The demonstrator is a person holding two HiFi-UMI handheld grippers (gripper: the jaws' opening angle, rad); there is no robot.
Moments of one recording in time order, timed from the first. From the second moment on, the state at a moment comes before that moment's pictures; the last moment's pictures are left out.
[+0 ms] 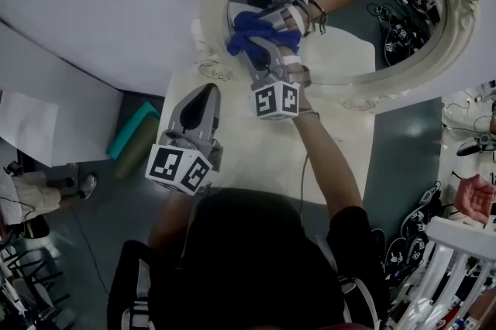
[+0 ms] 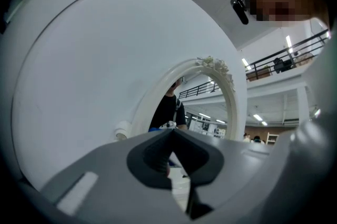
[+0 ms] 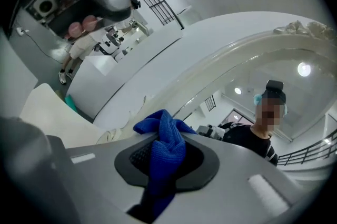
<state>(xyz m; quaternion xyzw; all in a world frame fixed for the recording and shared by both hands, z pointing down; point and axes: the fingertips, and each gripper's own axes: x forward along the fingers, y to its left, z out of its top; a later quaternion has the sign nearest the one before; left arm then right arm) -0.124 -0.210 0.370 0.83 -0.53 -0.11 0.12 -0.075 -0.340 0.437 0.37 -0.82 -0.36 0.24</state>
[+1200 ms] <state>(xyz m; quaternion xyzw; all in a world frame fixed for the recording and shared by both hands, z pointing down) -0.102 -0.200 0.384 0.83 -0.53 -0.08 0.13 0.055 -0.328 0.630 0.30 -0.82 -0.28 0.39</state>
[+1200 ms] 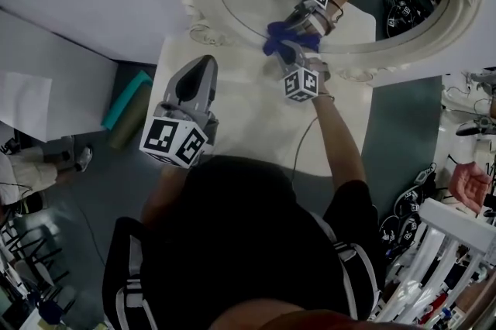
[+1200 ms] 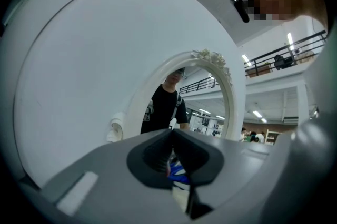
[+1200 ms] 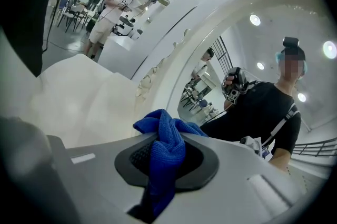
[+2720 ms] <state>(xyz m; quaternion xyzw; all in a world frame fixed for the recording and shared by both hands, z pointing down) -0.039 -0.171 0.354 0.88 -0.46 -0.11 0.12 0.225 -0.306 0.438 0.51 -0.79 -0.26 0.22</state>
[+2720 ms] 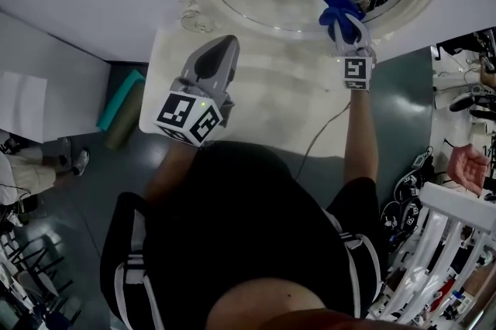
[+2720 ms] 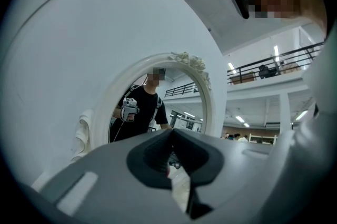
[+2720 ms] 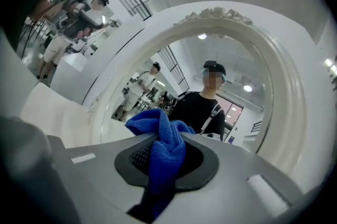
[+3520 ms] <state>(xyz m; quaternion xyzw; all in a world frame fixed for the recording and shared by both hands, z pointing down) -0.021 -0.167 0.341 0.89 -0.42 -0.12 0.13 0.245 -0.265 0.188 0.61 -0.71 -0.36 -0.03</state>
